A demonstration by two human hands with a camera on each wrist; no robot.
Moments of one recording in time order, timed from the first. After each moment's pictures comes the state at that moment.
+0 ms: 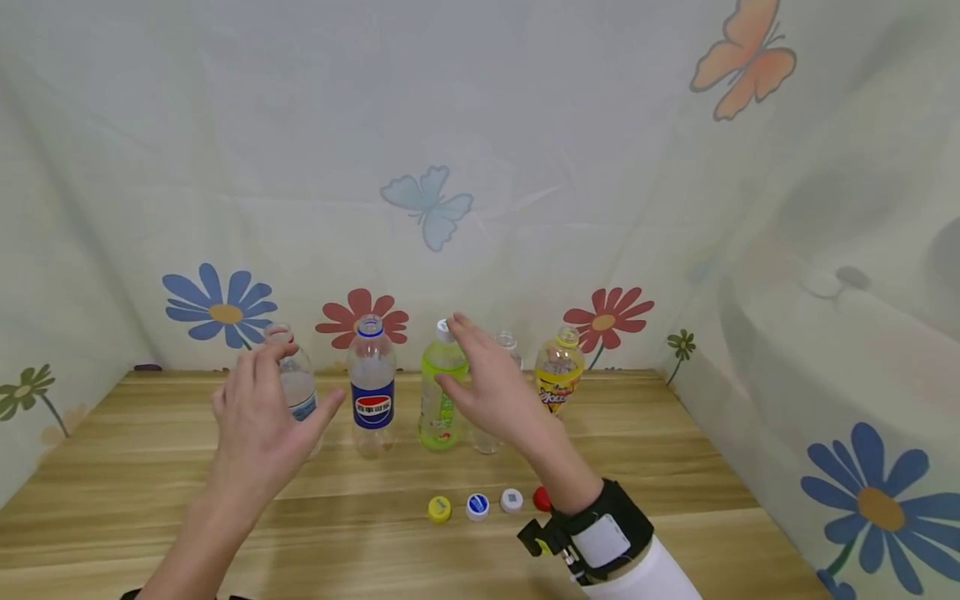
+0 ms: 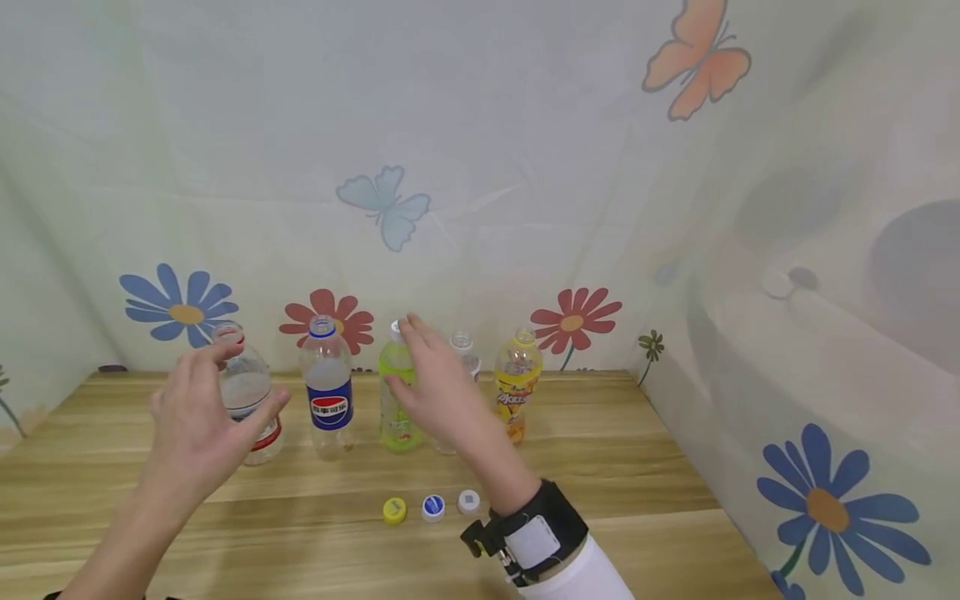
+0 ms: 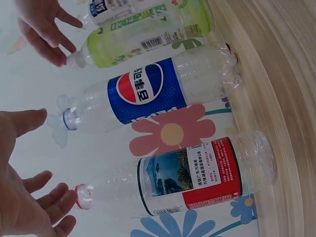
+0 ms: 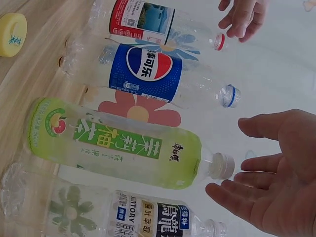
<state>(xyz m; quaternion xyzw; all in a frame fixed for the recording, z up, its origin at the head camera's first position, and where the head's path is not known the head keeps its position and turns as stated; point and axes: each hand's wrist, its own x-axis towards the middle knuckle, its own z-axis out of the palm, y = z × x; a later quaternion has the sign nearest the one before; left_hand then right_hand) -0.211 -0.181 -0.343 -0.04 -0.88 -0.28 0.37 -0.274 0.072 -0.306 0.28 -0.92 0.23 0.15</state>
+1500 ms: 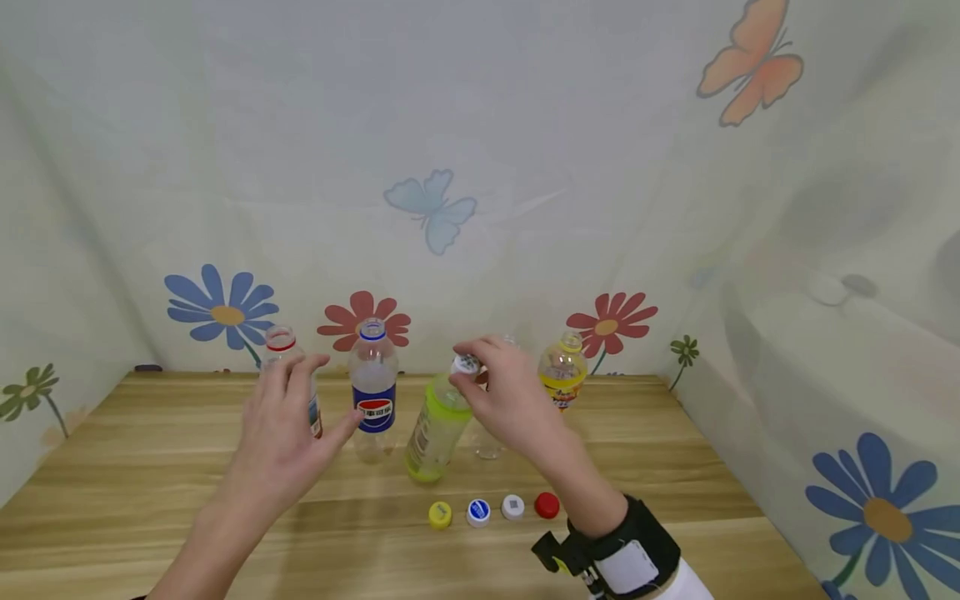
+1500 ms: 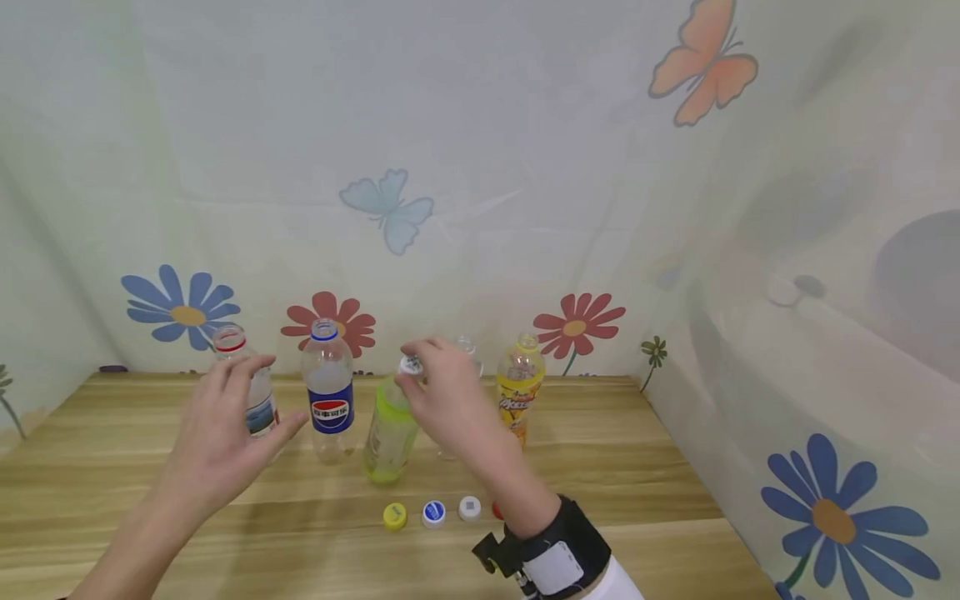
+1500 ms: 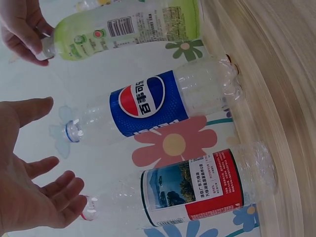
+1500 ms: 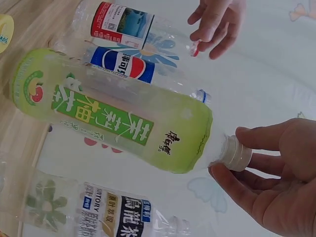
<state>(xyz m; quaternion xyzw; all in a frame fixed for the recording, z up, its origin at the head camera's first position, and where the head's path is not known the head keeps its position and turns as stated) -0.211 -0.174 -0.349 -0.11 -0.89 -0.27 0.34 -0.252 0.080 -0.291 0.28 -0.89 0.32 0.16</state>
